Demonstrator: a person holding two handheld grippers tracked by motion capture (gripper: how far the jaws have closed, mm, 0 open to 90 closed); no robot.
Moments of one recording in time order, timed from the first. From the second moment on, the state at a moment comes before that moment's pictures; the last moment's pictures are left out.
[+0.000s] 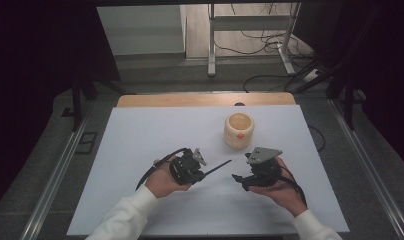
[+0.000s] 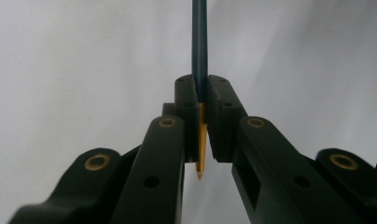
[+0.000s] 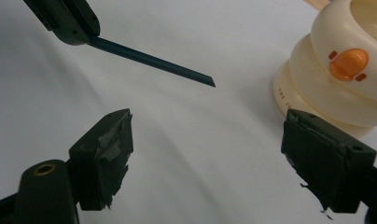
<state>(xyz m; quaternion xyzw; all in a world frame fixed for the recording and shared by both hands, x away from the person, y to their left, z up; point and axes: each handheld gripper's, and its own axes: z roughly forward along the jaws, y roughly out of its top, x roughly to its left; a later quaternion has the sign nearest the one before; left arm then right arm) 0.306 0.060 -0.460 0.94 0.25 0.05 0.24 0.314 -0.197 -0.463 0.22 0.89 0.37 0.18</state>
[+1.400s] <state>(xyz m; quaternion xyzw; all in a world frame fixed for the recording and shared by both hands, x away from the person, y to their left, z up) 0.311 0.041 -0.461 0.95 0.23 0.03 0.22 0.314 -0.166 -0.461 0.17 0.91 0.34 0.18</state>
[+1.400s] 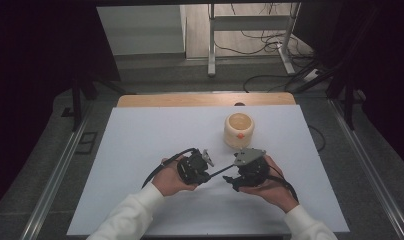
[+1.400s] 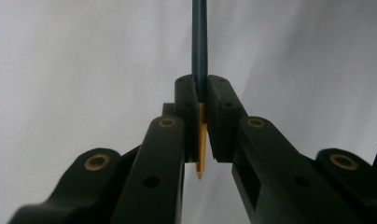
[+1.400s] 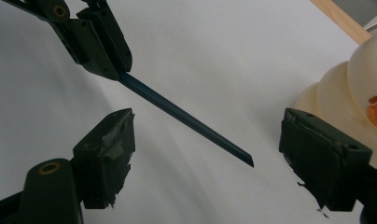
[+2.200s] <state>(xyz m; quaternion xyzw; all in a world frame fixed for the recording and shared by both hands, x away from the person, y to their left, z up) 0.314 0.034 -0.461 0.95 0.23 0.01 0.22 0.316 -0.142 -0.481 0.10 0.94 0.29 0.18</state>
